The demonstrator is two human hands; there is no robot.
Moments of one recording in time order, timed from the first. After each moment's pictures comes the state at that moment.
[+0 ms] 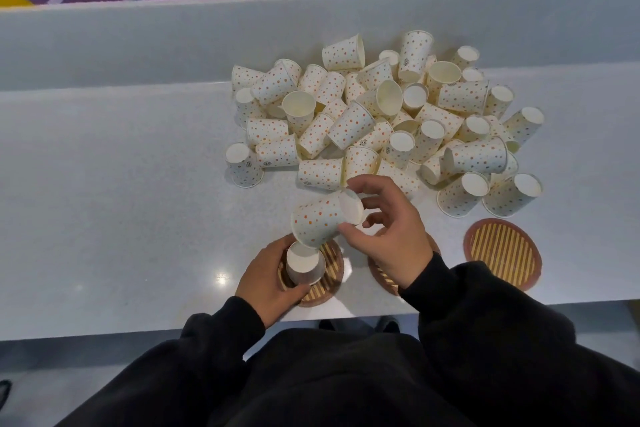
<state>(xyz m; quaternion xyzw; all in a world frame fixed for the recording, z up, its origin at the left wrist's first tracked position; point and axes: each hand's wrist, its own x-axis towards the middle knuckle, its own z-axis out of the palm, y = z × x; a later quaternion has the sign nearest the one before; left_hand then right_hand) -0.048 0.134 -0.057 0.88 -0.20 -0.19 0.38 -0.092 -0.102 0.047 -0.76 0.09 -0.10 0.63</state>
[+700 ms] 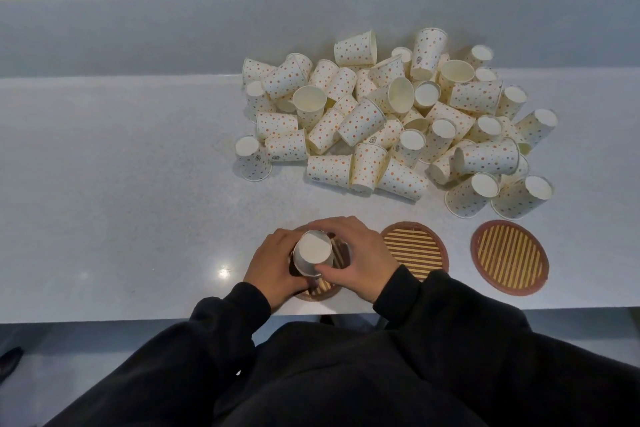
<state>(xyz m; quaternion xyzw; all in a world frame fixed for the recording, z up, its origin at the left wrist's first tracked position) -0.031 0.129 -0.074 0.90 -0.21 -0.19 0.34 -0.091 -0.072 -0.006 -0.89 -0.05 0.02 0.45</state>
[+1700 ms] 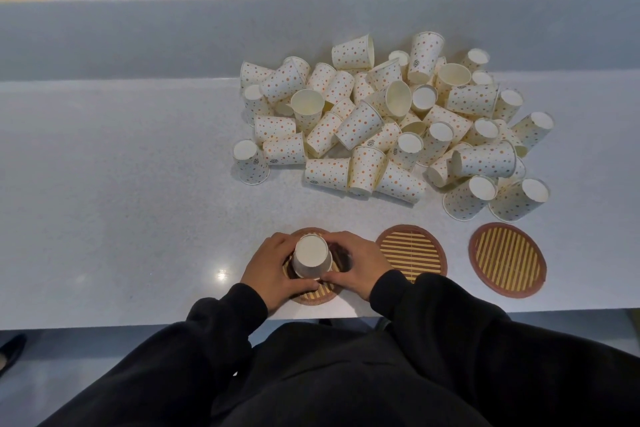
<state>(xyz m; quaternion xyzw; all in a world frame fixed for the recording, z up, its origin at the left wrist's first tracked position) -0.028 0.133 -0.073 0.90 -0.21 -0.21 0.34 -0.090 -0.084 -0.059 -0.89 0.03 0.13 0.44</state>
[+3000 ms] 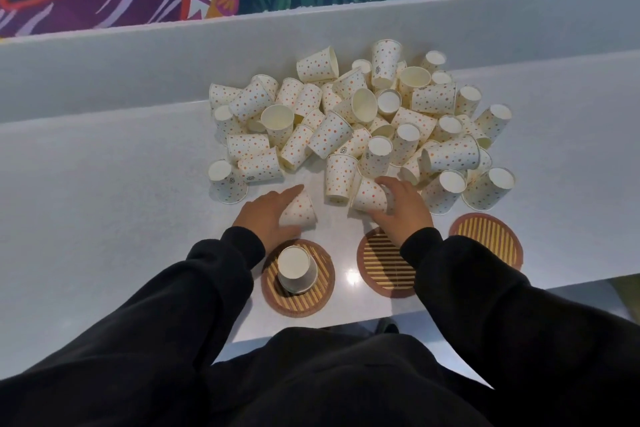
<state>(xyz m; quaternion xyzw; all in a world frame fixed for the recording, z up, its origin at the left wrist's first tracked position) 0.074 0.076 -0.031 0.92 -0.31 -0.21 0.15 -0.062 -0.188 -0.041 -0.91 0.24 -0.02 0.33</state>
